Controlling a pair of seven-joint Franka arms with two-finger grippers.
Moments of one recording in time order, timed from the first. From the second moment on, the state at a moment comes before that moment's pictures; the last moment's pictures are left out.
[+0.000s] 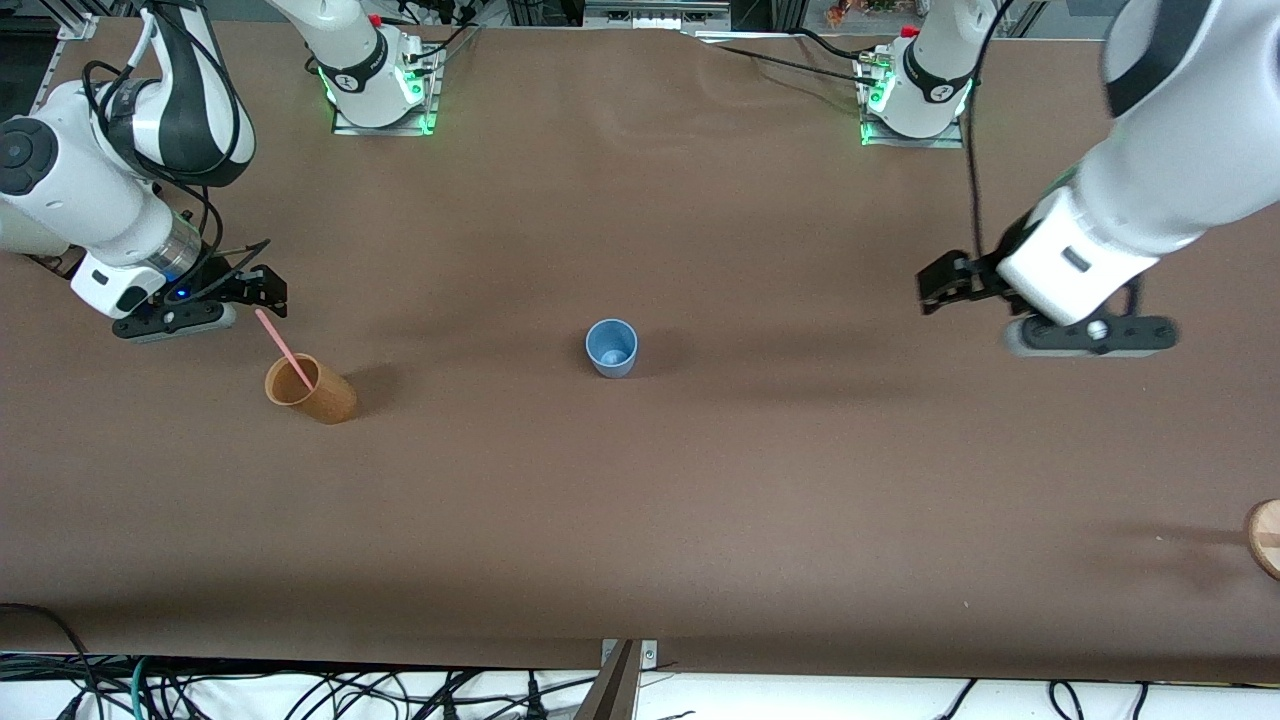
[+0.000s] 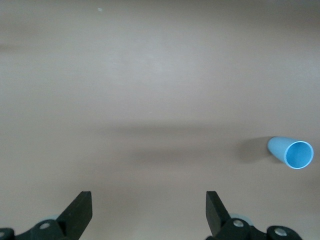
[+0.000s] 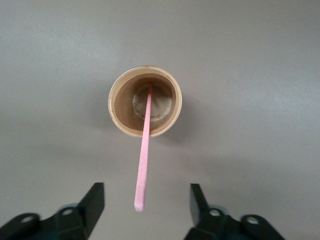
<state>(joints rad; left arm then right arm) -0.19 0.30 -0.04 -1.17 -0.05 1.43 -0.27 0.09 0.02 -0.12 -2.23 0.01 2.30 -0.26</state>
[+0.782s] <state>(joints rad) -0.02 0.11 -0.04 -1.41 -0.04 1.32 -0.02 0.09 0.03 -0.12 -2.24 0.01 2.31 -0.27</state>
